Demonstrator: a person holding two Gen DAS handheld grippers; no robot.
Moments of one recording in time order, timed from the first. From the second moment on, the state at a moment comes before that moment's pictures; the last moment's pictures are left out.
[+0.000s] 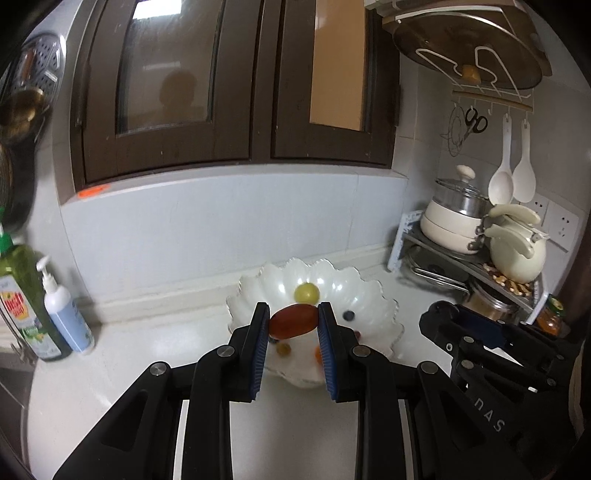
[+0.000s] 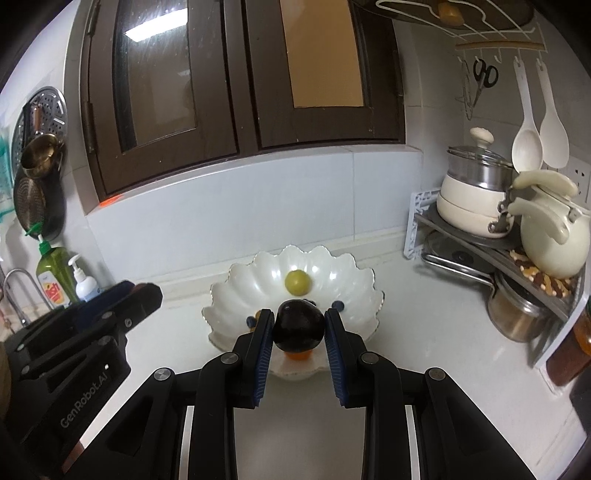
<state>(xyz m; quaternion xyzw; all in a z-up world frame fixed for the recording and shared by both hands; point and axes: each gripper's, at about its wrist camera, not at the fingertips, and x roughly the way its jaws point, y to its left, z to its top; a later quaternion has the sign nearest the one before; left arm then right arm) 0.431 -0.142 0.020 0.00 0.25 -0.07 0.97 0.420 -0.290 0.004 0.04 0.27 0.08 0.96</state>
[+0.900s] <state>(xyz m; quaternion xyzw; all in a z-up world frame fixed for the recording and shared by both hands) 0.539 -0.150 0.033 0.05 0.30 -0.07 0.95 0.525 -0.283 0.015 0.02 0.32 0.07 0.94</state>
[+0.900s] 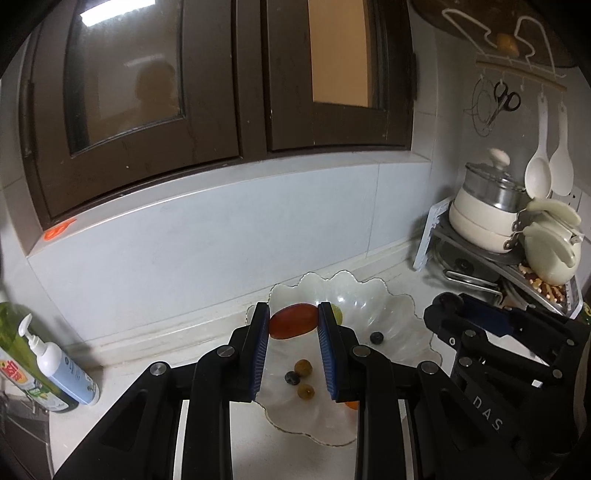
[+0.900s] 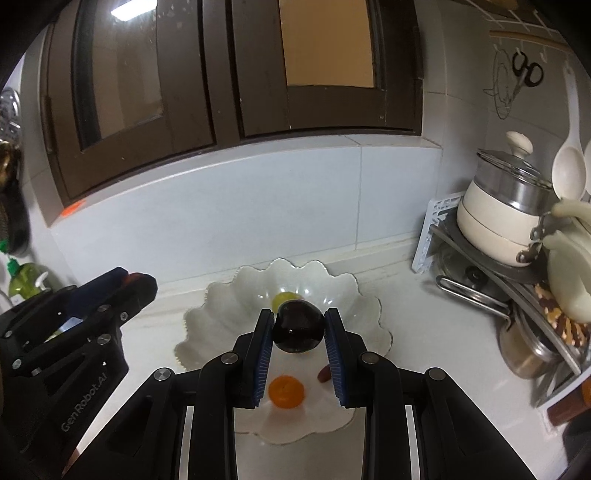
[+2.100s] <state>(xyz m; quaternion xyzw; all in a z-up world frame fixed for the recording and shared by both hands) 0.657 -0.175 -0.064 0.07 0.47 -0.10 0.87 0.640 -0.292 -0.072 0.02 0.49 0.04 0.87</state>
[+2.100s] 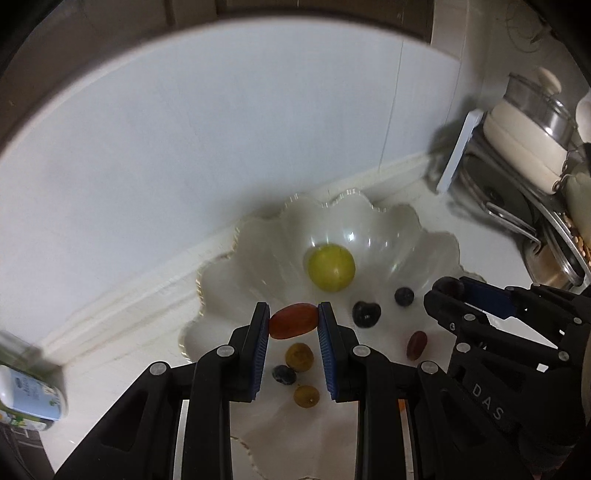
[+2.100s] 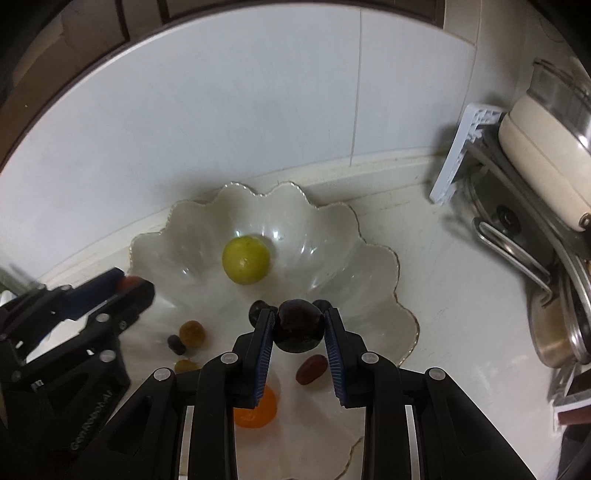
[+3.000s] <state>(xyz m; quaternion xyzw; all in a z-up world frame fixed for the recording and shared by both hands) 0.646 -0.165 -0.074 0.10 0.49 -0.06 0.86 0.634 -0.293 -0.088 0.03 0.52 0.02 0.85</state>
